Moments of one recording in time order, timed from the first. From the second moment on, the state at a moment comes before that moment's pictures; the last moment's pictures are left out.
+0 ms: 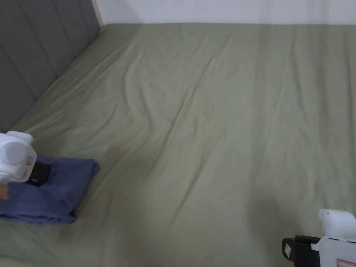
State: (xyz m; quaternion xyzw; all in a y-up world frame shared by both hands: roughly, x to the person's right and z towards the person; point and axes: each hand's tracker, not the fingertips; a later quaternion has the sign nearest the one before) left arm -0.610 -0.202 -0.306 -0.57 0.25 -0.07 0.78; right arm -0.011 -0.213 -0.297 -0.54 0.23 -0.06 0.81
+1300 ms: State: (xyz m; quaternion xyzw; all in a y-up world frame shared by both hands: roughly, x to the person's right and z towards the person) left arm -0.203 0.003 -0.136 -0.10 0.05 0.00 0.99; right arm 0.057 -0.030 -0.204 -0.16 0.05 -0.01 0.99
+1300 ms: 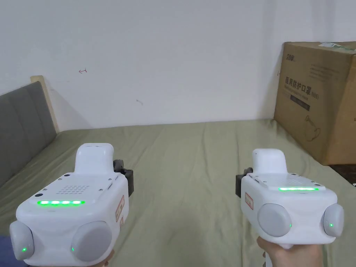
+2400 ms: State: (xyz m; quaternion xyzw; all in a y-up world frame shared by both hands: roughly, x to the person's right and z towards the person) left arm -0.198 0.008 -0.133 -0.07 0.09 -0.03 0.99; right arm 0.052 -0.014 -0.176 -0.08 0.05 0.01 1.00
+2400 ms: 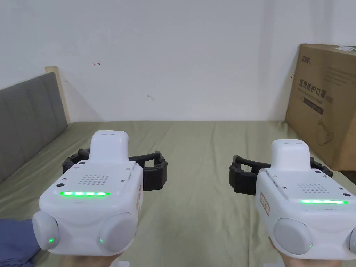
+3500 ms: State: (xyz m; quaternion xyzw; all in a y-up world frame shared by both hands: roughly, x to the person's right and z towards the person) left arm -0.190 0.008 -0.147 -0.12 0.13 -0.03 0.98; right arm 0.060 -0.024 -0.182 -0.11 0.06 -0.01 0.99
